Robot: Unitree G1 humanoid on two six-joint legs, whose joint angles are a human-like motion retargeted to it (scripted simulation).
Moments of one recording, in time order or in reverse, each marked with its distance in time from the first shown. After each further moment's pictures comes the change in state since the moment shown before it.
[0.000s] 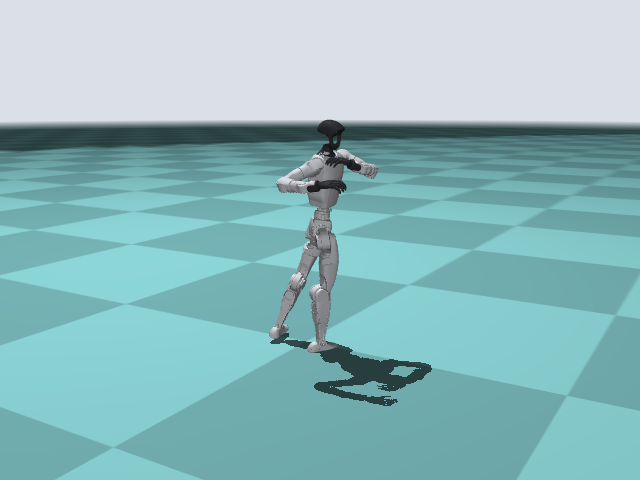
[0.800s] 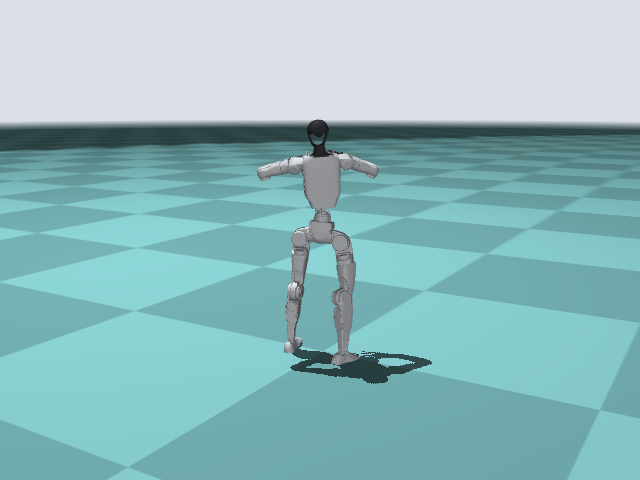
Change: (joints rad) left arm 0.659 0.849 0.369 -0.301 -0.144 -0.010 -0.069; right arm -1.042 -0.105 1.000 -0.155 0.302 -0.040 0.202; waist 1.035 -0.391 -0.172; left_leg -0.316 -0.262 -1.157 -0.100 0.038 -0.026; right_leg 0.247 -0.454 -1.025 0.157 -0.243 -0.014
